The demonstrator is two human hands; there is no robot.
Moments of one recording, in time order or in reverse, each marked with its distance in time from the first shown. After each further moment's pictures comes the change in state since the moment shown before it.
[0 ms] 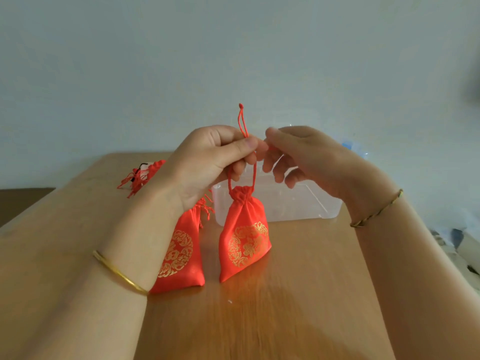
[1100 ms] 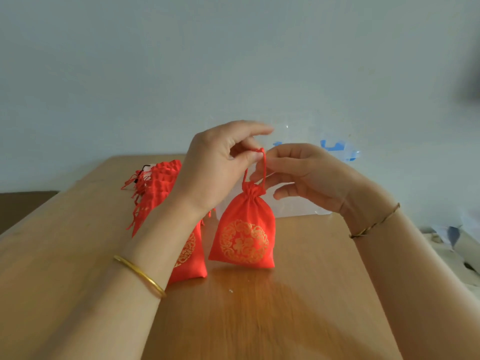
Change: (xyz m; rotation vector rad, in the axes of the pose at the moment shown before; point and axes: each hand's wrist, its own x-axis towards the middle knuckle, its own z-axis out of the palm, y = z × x) left_hand -0.011 -0.004 0.012 0.560 0.212 0.503; right_hand -0.019 0.018 0.001 0.282 -0.173 -0.015
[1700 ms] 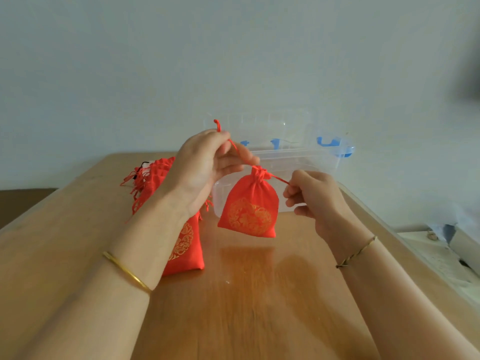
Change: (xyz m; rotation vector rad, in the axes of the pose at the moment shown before) left_hand -0.008 0.003 -0.006 -0.739 -0.051 -0.543; right_hand -0.017 0.039 0.014 -0.003 0.636 0.171
